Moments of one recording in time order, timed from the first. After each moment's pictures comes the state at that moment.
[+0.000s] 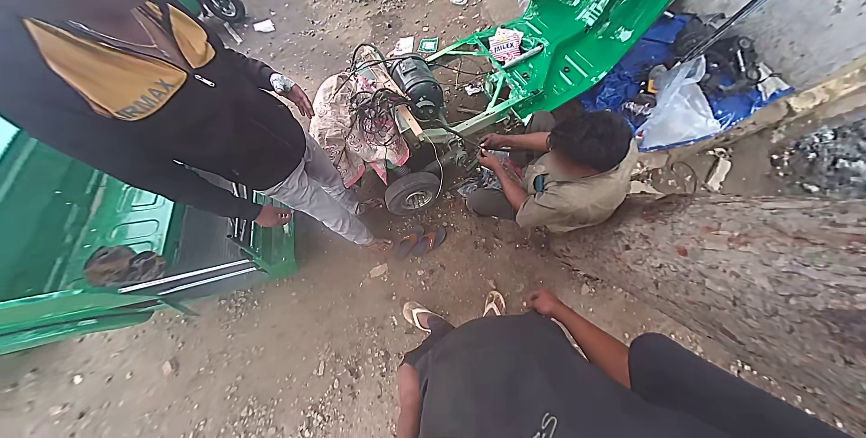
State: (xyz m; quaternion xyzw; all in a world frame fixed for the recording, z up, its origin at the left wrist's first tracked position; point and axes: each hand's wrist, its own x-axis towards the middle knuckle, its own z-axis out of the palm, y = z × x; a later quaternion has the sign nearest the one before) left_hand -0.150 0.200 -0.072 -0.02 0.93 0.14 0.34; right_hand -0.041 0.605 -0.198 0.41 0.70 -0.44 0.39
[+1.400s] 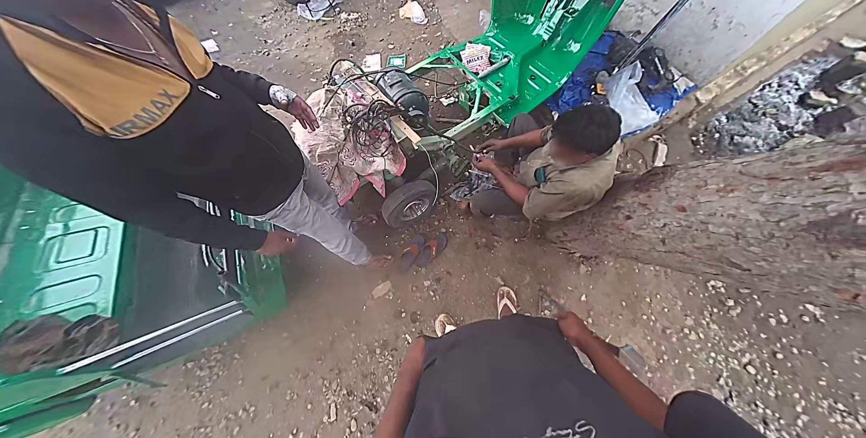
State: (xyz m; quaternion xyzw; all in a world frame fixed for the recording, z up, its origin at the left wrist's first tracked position) left_hand -0.328 0.111 -0.049 0.24 0.81 0.04 0.53; right_hand -0.012 0.425 -0.174 0.60 0.64 -0.42 0.24
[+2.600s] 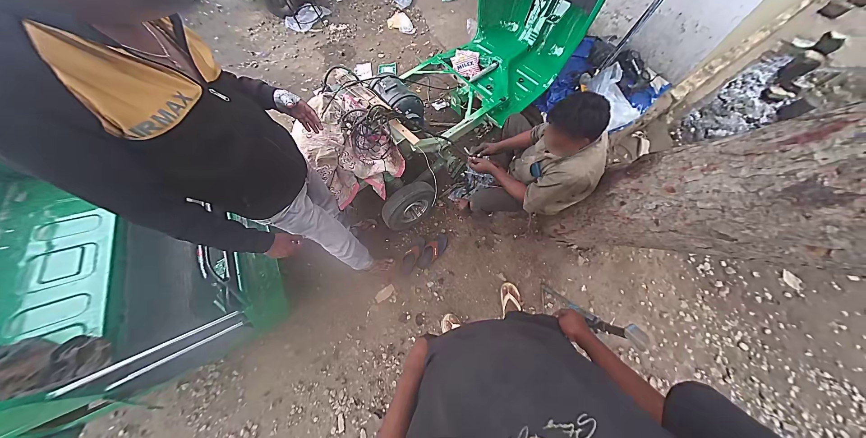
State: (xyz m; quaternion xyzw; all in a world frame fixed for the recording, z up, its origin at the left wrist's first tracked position) left_hand -0.350 0.057 -0.093 0.24 0.81 0.07 0.53; right_hand -0.022 0.364 -0.168 0.62 0.64 -0.39 0.23
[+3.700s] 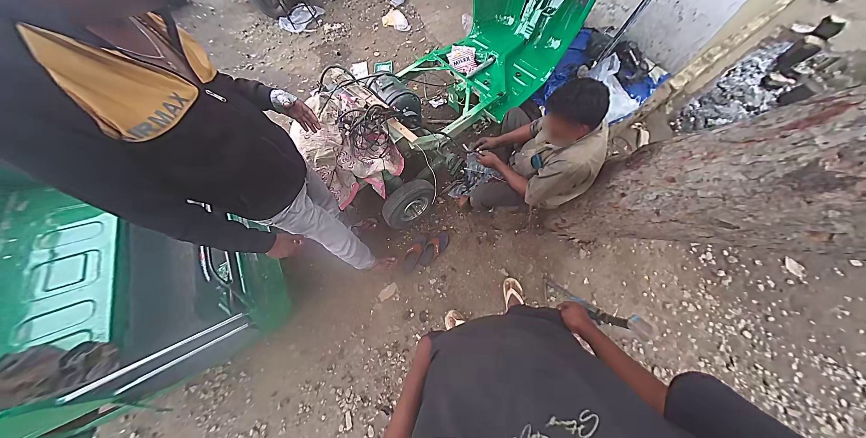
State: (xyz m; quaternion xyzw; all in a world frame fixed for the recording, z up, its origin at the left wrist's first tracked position) left_hand -0.338 0.046 -0.070 0.20 0.80 0.20 0.52; right_hand -0.024 0.362 -0.164 0.62 0.65 -0.38 0.23
